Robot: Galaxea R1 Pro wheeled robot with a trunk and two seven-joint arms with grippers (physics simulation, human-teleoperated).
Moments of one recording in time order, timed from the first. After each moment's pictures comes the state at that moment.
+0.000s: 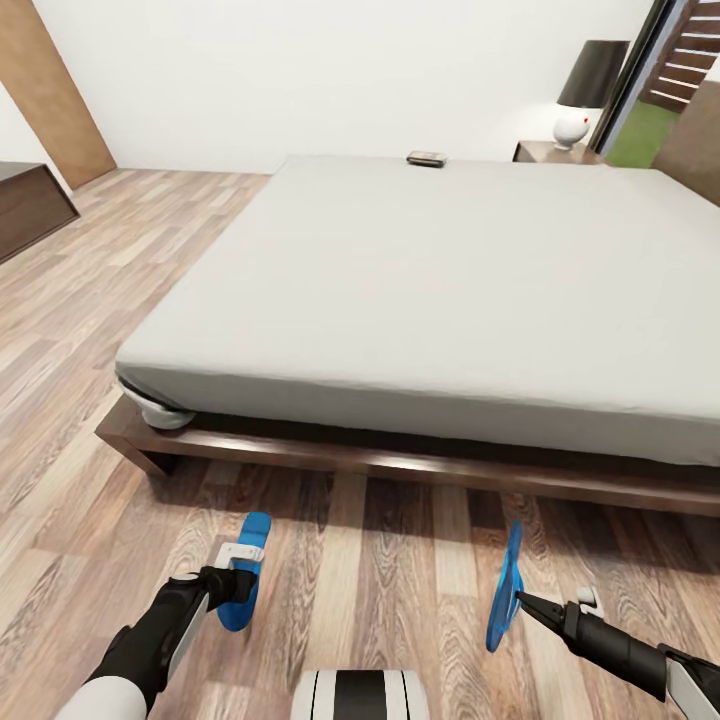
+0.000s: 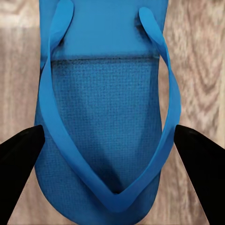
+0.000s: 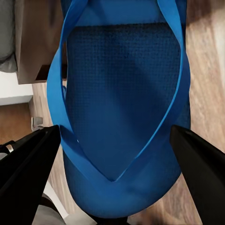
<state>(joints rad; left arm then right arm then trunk) -0.51 0.05 0.05 -0.71 -0.13 0.42 -0.21 -0.33 -0.40 -0.08 -0.65 -0.63 0.58 1.12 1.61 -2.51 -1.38</state>
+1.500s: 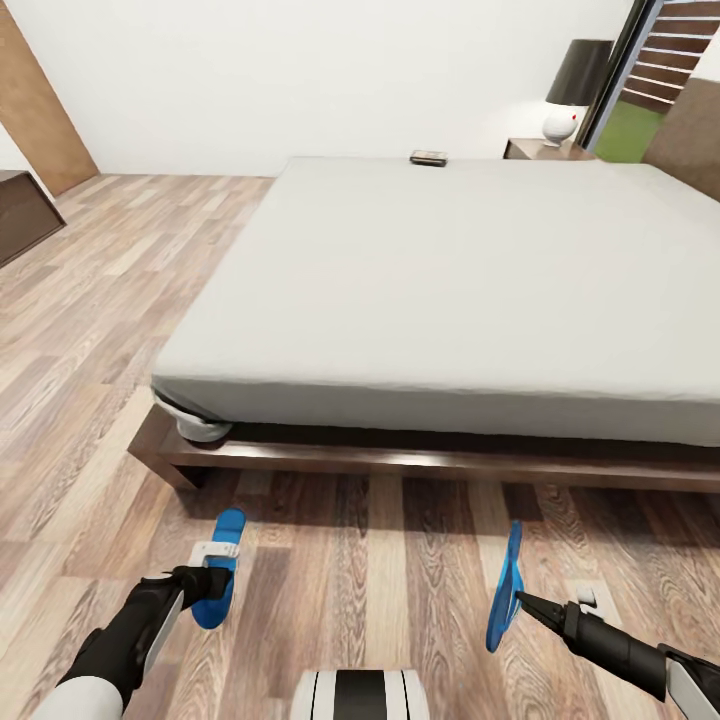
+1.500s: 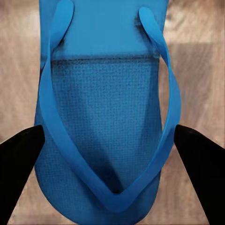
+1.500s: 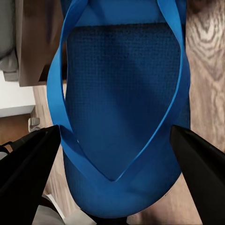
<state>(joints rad) -0.51 0.11 0.12 -0.72 -0.14 0.42 -0.21 -0.33 -0.40 -0.08 -0.65 -0.63 0.58 1.12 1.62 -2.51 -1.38</state>
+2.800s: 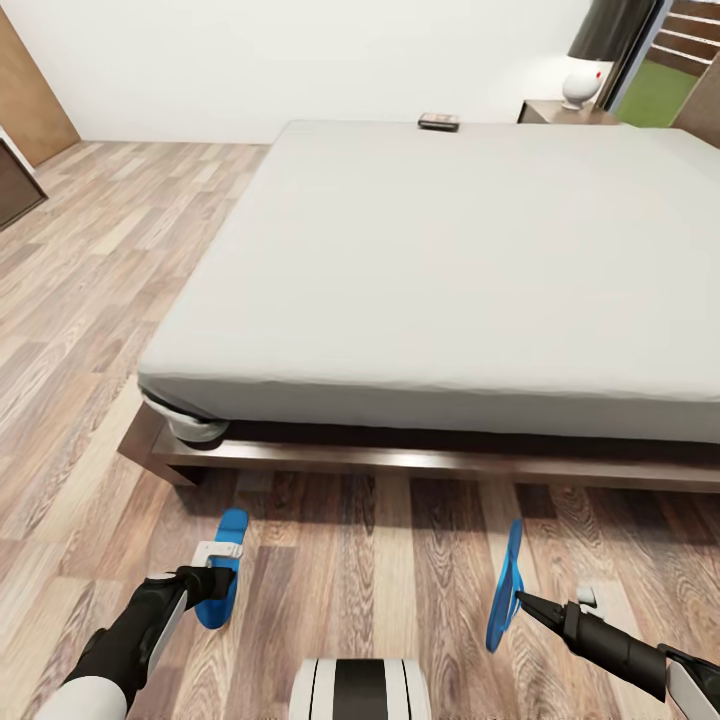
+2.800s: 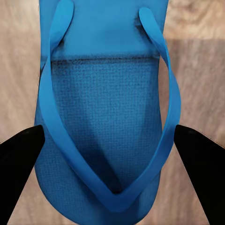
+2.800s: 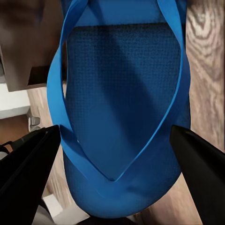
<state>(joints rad) -0.51 0.10 0.12 -0.72 -0.14 0.42 -0.21 -0.33 -0.40 -0.08 -0.65 -0.63 0.58 1.12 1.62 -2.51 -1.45</state>
